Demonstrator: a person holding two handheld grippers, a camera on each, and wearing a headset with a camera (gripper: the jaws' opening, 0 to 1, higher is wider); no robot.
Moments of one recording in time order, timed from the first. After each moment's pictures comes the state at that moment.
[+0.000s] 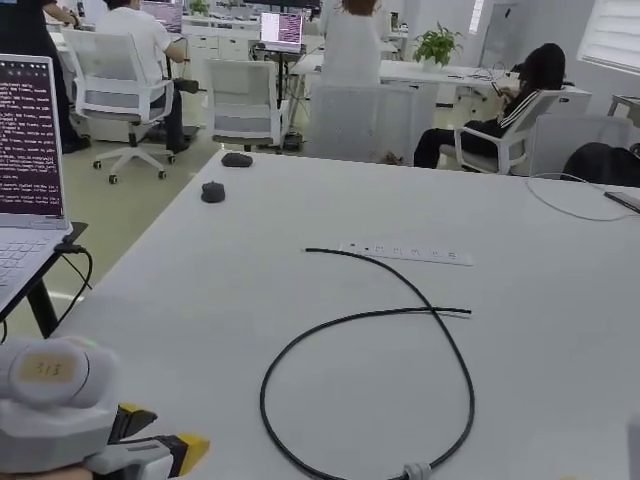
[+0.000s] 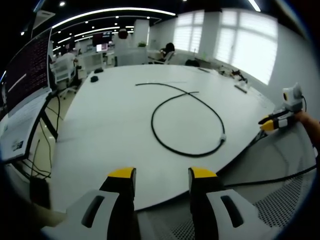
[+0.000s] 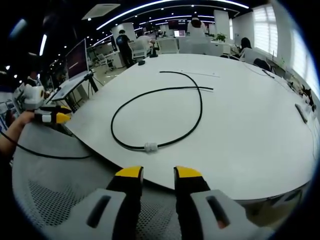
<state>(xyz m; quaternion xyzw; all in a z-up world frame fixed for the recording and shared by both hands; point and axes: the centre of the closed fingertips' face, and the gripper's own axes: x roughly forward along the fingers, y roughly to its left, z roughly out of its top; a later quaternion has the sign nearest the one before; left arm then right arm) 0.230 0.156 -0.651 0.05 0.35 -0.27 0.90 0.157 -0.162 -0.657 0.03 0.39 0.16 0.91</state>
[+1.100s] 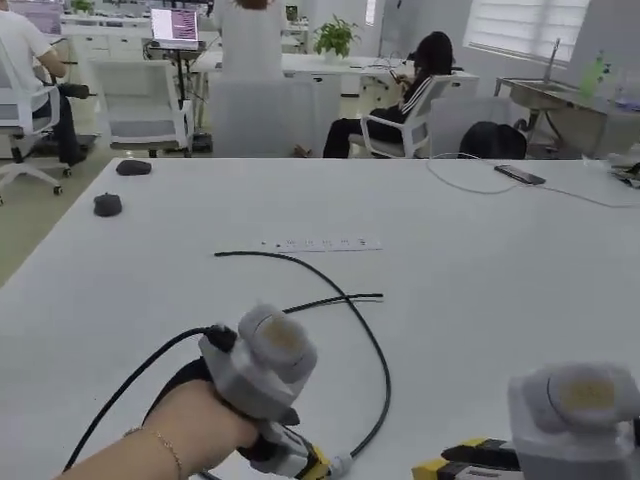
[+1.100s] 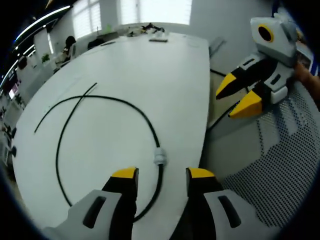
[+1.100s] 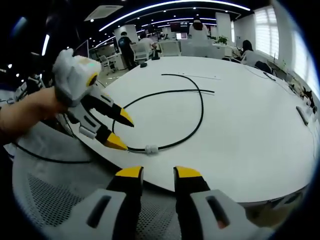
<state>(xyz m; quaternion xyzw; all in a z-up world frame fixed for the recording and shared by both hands) 0.225 -0.087 -0.706 0.26 0.38 -0.56 0.69 0.157 -0.160 -0.654 0.02 0.38 0.17 0.91</state>
